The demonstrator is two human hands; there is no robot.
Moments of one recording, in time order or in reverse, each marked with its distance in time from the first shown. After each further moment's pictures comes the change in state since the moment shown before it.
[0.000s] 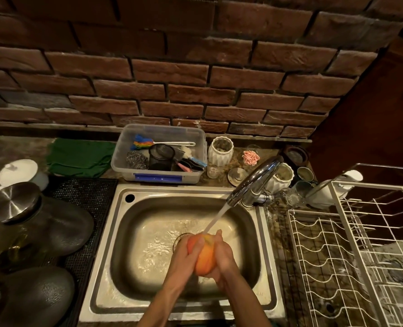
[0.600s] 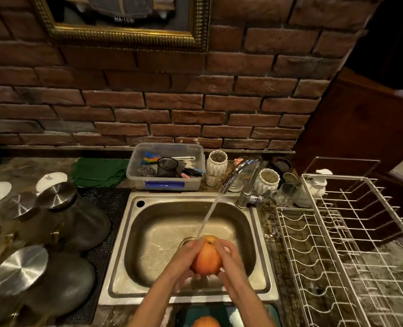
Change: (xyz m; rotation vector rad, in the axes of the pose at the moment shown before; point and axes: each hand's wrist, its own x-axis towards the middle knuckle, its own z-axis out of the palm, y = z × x) left_hand -0.067 0.026 -0.012 -0.164 -0.238 -0.272; right_hand -0.076 0.034 -0.039 0.022 -0.029 -0.182
